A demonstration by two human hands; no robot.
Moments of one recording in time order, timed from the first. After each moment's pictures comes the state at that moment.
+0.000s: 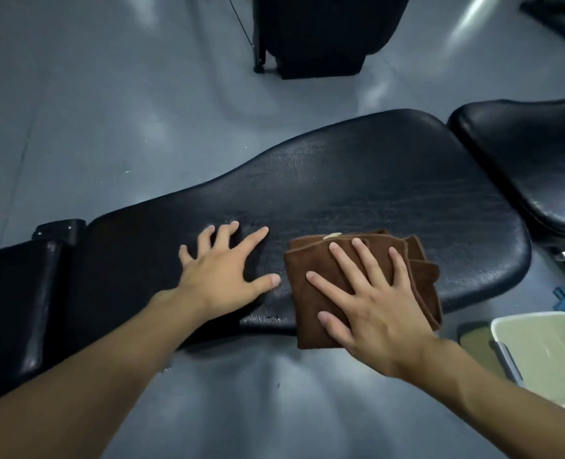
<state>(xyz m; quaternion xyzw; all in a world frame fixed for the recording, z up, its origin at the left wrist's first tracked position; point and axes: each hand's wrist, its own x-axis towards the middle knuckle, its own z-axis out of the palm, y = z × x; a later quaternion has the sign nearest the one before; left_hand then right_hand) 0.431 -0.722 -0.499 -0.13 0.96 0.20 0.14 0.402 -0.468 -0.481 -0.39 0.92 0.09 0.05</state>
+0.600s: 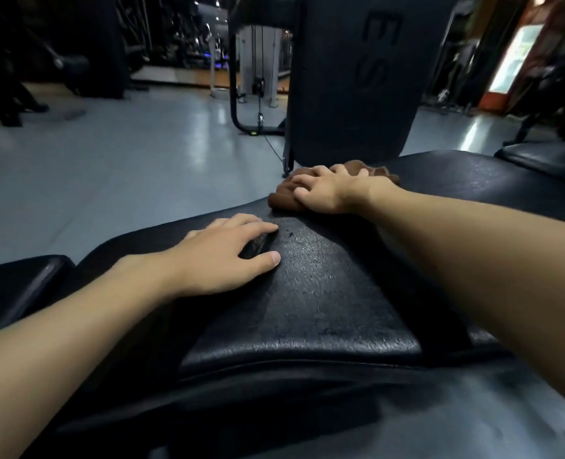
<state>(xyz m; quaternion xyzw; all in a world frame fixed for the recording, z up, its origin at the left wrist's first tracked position) 0.414 -0.785 -0.536 -0.02 0.99 0.17 -0.03 0.225 -0.646 -0.492 -0.31 0.95 0.08 0.02</state>
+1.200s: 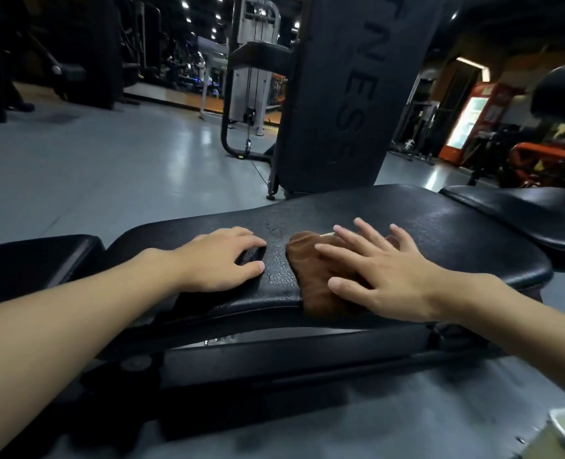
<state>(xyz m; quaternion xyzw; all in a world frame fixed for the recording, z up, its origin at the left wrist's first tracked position) 0.479 -0.788 -0.539 0.02 0.99 0.15 -0.05 0.422 -0.515 -0.484 -0.39 0.92 0.09 0.01</state>
